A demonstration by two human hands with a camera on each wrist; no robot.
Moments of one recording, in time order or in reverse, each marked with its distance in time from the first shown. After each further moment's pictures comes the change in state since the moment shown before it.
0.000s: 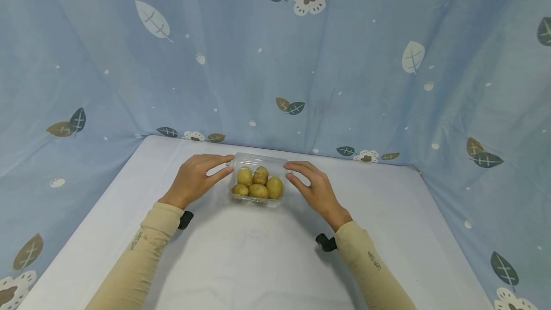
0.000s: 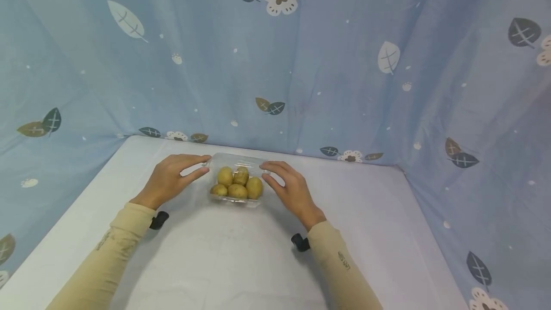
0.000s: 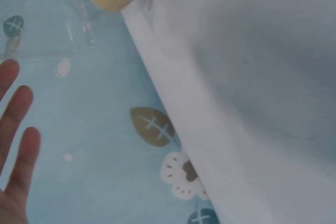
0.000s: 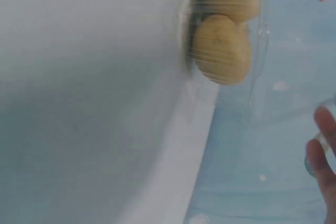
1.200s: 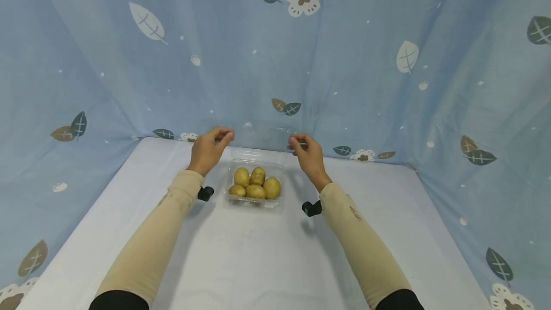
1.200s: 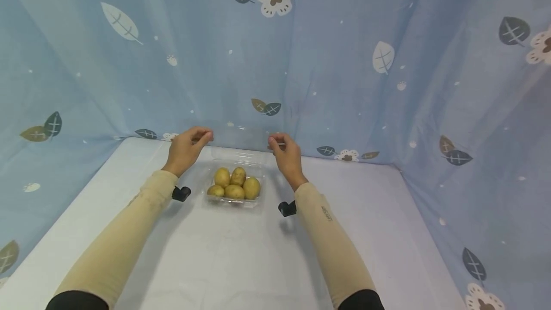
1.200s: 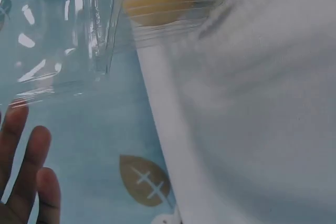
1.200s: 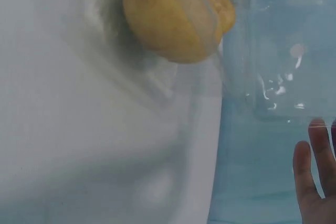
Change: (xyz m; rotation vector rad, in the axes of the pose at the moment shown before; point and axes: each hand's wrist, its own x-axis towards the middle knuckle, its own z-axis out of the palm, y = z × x) left_hand 0.065 -0.026 0.036 -0.183 0.012 -0.515; right_hand 0.068 0.044 0.010 0.275 0.204 0.543
